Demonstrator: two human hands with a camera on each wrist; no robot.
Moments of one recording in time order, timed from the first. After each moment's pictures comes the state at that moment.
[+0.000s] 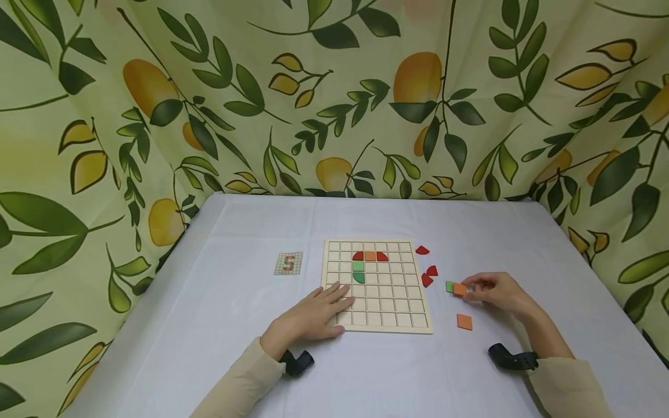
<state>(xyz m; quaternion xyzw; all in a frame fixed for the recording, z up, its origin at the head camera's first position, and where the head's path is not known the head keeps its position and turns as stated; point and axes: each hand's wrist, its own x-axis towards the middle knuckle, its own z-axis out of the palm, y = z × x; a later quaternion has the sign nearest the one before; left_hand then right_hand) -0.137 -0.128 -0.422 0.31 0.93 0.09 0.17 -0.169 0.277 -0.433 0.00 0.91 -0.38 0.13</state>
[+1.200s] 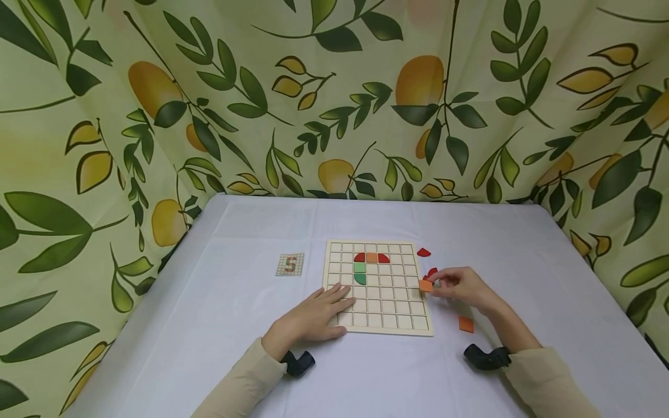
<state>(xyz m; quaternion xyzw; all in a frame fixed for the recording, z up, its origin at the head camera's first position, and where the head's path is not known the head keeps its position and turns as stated) -0.136 -0.129 -0.423 0.31 0.93 0.11 0.16 -0.182 0.216 -0.427 -0.05 0.89 -0.42 0.14</state>
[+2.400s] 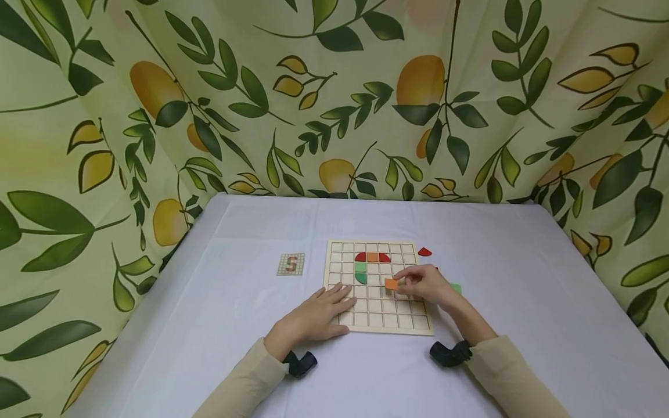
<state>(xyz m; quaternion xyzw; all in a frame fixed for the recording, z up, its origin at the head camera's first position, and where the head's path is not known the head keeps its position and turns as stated) -0.135 -0.126 -0.424 0.30 0.93 0.10 0.17 -0.192 0.153 -0.432 -0.09 0.87 -0.47 0.14</state>
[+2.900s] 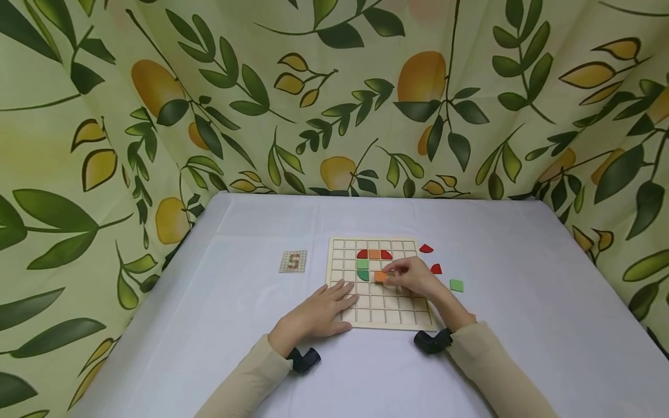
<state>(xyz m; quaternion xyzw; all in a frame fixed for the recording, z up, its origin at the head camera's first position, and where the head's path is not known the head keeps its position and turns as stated) -0.136 -0.125 -0.424 0.30 0.94 0.08 0.17 -0.206 0.126 -0.437 -0.07 0.87 -0.46 0.14</state>
